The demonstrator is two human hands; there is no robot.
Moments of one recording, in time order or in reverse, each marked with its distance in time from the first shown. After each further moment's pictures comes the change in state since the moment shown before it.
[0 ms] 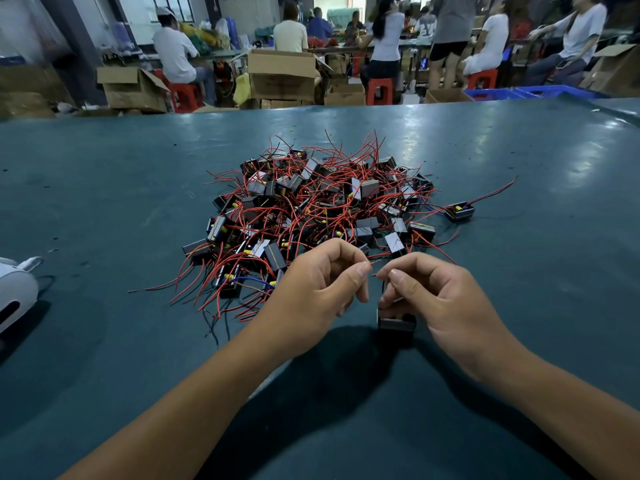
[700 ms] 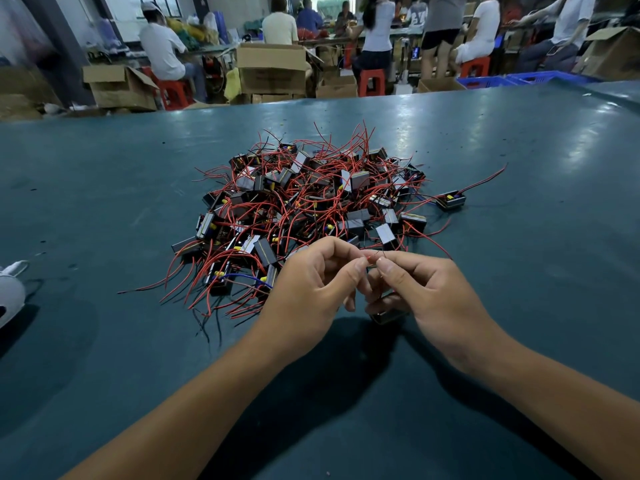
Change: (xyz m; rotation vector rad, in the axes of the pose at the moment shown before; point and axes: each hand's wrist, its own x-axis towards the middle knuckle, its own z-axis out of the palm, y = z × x) left_hand 0.000 -0.002 0.016 -0.050 0.088 0.039; right_hand 0.000 0.001 0.006 0.076 -0.029 0.001
